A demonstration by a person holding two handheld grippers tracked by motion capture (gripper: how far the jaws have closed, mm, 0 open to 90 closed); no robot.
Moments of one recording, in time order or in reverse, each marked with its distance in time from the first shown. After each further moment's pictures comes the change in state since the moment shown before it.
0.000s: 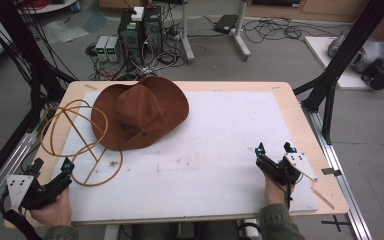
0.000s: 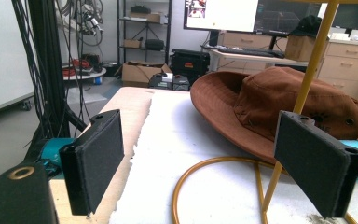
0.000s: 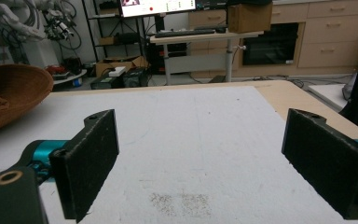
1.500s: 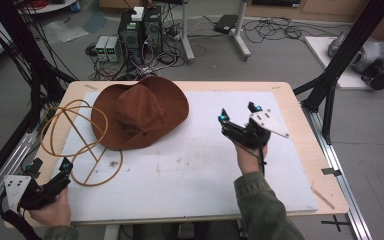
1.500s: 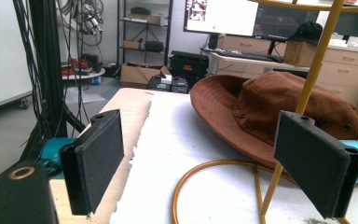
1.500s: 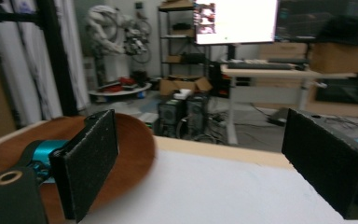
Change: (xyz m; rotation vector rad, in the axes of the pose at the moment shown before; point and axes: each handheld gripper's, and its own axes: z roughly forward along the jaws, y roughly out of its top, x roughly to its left) left arm 0.002 0.001 -0.001 -0.010 -0.004 -0.026; right arm 0.106 0.100 0.048 -0.067 0.286 -0.074
